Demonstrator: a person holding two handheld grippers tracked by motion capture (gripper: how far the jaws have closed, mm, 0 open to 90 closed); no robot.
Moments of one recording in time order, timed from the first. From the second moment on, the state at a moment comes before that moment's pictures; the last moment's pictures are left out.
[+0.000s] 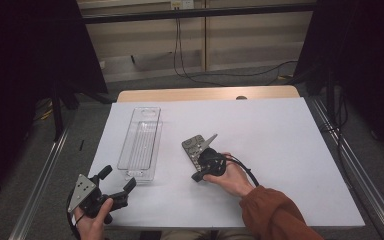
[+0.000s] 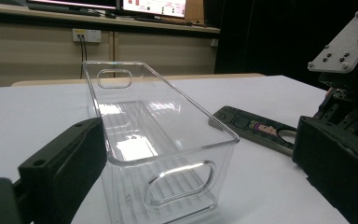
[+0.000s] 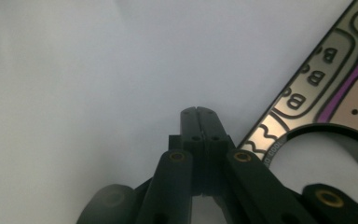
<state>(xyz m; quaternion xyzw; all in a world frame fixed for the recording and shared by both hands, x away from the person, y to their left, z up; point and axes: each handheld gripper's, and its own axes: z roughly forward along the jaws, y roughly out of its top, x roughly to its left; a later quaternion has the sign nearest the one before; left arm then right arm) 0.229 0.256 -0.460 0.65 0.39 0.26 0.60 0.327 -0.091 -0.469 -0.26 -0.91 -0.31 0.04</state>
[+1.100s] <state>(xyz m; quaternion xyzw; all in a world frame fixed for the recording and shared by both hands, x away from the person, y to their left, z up) 0.230 0.256 -0.459 0.65 0.38 0.26 0.60 0.336 -0.133 -0.466 -0.30 -0.91 -0.29 0.03</state>
